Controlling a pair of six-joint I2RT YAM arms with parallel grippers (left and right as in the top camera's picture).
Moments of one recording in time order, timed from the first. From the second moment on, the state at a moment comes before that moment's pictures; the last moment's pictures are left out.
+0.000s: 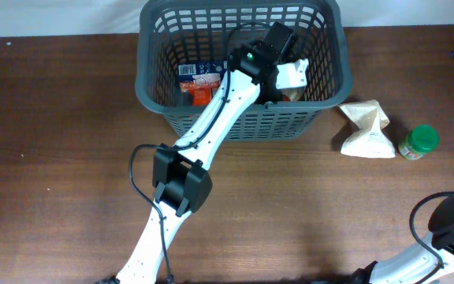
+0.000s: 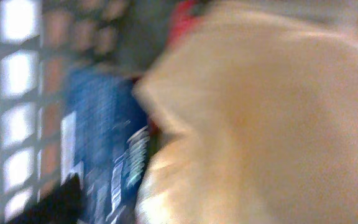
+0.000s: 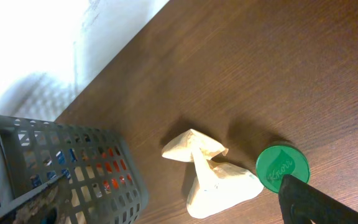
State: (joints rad) left arm -0.62 2.54 2.65 -1.18 -0.10 0.80; right arm -0.62 1.92 2.24 -1.35 -0.46 0.18
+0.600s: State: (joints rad) left arm -0.15 1.92 2.98 -1.65 -0.22 0.11; right arm -0.62 1.92 2.24 -1.31 -0.46 0.19
